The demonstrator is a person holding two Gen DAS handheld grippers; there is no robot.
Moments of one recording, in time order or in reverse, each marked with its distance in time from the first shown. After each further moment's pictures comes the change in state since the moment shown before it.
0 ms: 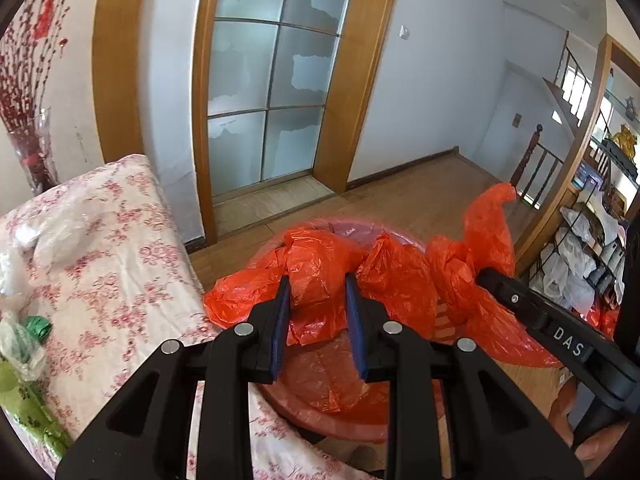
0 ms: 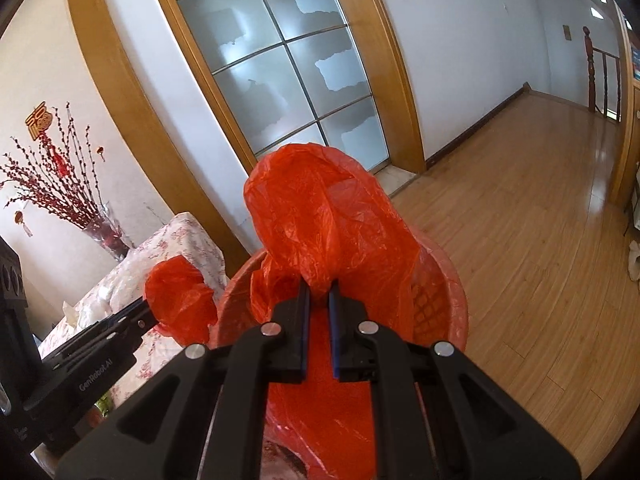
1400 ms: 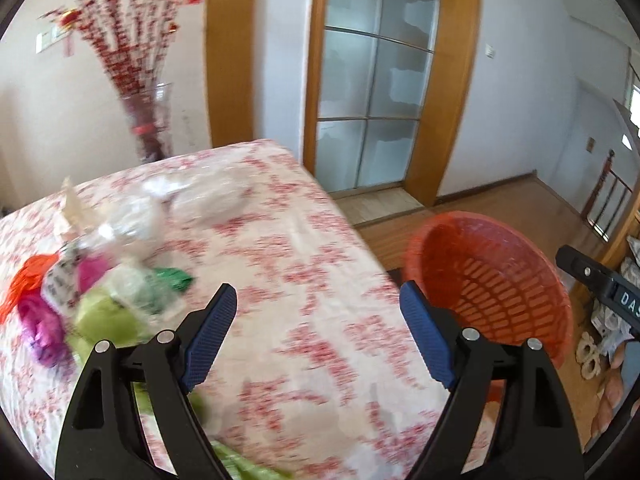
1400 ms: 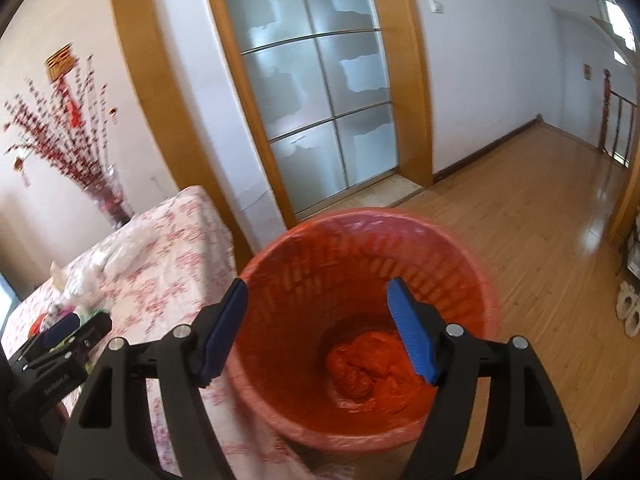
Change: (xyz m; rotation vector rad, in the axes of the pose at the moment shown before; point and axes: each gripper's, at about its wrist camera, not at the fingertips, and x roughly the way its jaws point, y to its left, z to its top) left arm -0.064 0.109 -0.044 -0.120 -0.053 0.309; right arm 0.010 0.061 -0.018 -0.159 0.005 -0.014
